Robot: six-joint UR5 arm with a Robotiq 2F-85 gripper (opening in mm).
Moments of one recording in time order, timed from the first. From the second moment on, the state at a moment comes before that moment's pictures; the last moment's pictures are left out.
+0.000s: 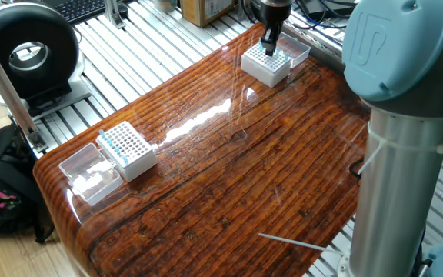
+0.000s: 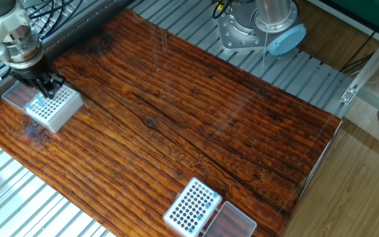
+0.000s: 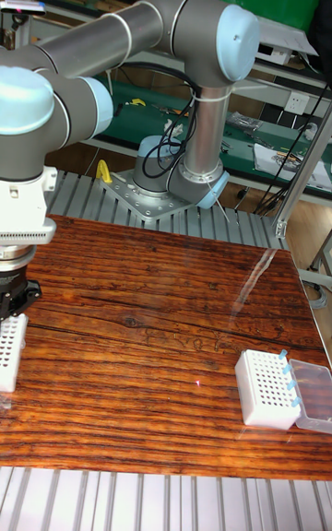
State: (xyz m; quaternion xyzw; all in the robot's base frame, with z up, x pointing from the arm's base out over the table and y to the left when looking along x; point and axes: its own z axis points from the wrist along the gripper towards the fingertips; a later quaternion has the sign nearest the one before) arm 0.634 -0.236 0.066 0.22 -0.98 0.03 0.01
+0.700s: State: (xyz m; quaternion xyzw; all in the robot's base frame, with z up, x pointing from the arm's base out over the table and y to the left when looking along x) arm 0.638 -0.234 0.083 0.22 -0.98 0.03 0.02
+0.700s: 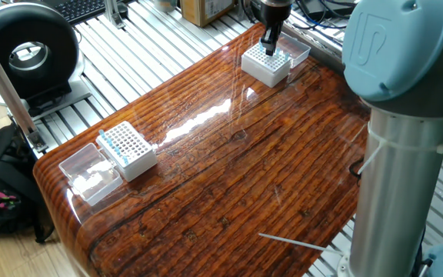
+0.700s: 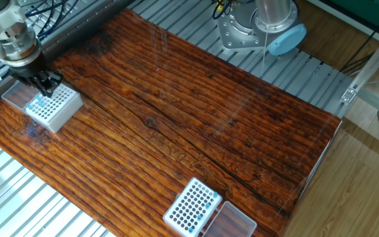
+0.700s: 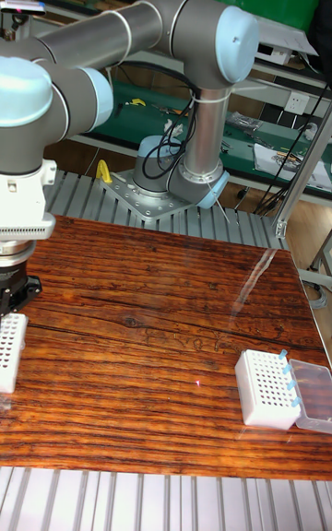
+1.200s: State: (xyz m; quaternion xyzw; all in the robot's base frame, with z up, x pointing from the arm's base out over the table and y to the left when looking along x) arm 0.639 -0.228 0.105 0.22 -0.98 0.02 0.03
